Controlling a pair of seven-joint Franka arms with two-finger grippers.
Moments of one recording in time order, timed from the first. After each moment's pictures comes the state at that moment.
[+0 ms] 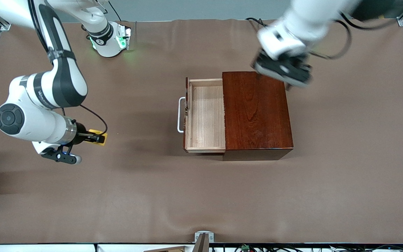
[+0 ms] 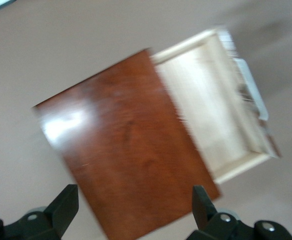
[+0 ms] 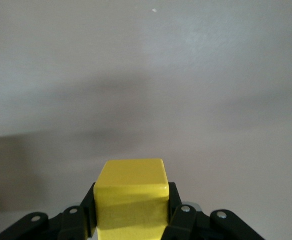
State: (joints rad) left arm -0.16 0.05 -0.50 -1.54 0.00 1.69 -0.15; right arm 0.17 0.38 -0.05 -1.65 0.08 1.89 0.24
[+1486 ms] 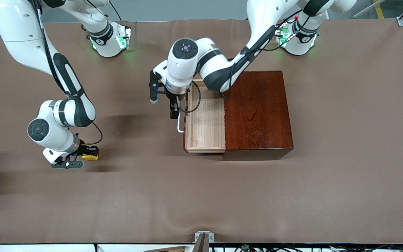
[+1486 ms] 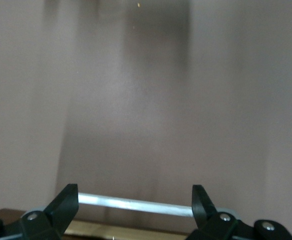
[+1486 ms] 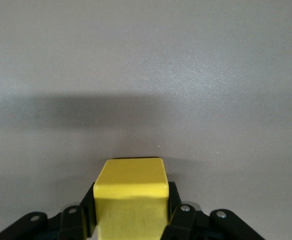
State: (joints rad) left arm -0.71 0.75 -0.31 -1.30 0.13 2.27 0.52; right arm 0.04 0.56 -0.05 -1.92 0.00 2.50 -0.01
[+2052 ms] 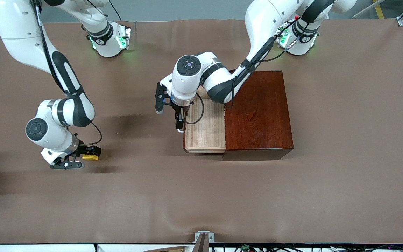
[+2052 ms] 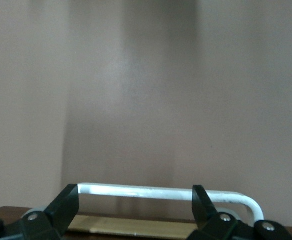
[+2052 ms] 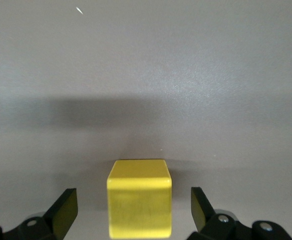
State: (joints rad) left arm -0.70 0.79 -0.28 -1.28 0.13 2.24 0.60; right arm 0.04 0.53 -0.04 -1.90 0.00 2.44 -0.01
